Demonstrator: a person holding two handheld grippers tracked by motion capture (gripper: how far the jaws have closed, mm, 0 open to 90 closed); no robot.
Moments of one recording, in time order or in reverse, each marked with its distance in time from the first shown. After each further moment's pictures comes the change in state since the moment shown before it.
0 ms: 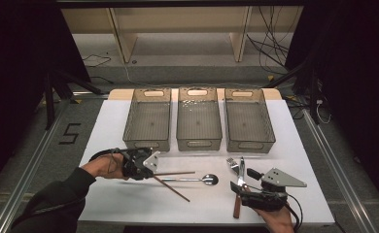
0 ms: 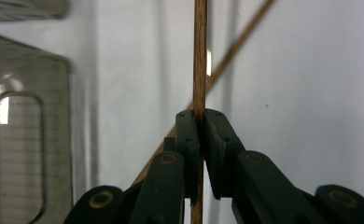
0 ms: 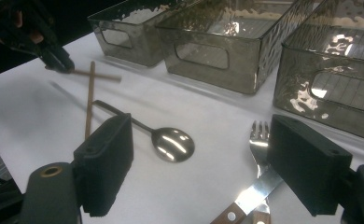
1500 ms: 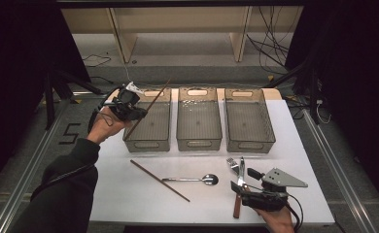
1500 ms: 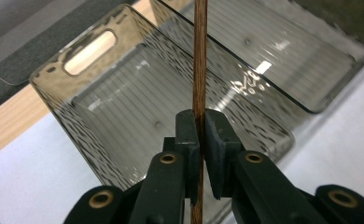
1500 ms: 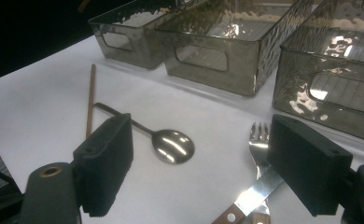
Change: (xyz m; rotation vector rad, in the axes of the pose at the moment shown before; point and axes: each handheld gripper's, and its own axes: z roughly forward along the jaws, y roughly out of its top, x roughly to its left) left arm 0.117 -0.005 -0.071 -0.276 0.342 -0.721; right arm -0.001 0.000 -0.001 -0.009 0.002 0.007
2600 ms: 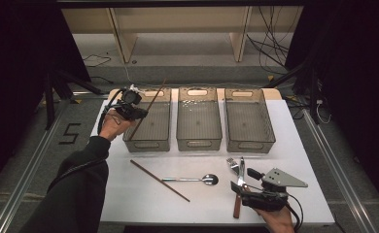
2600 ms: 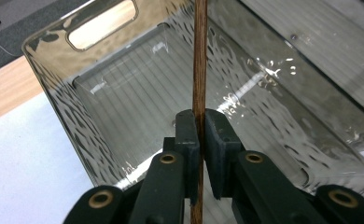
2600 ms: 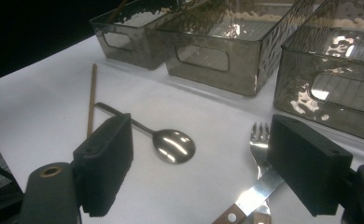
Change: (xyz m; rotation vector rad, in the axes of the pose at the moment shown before) left arm 0.020 -0.012 0.050 0.044 0.034 -0.114; right arm 0.000 0.000 0.000 0.000 0.004 0.000
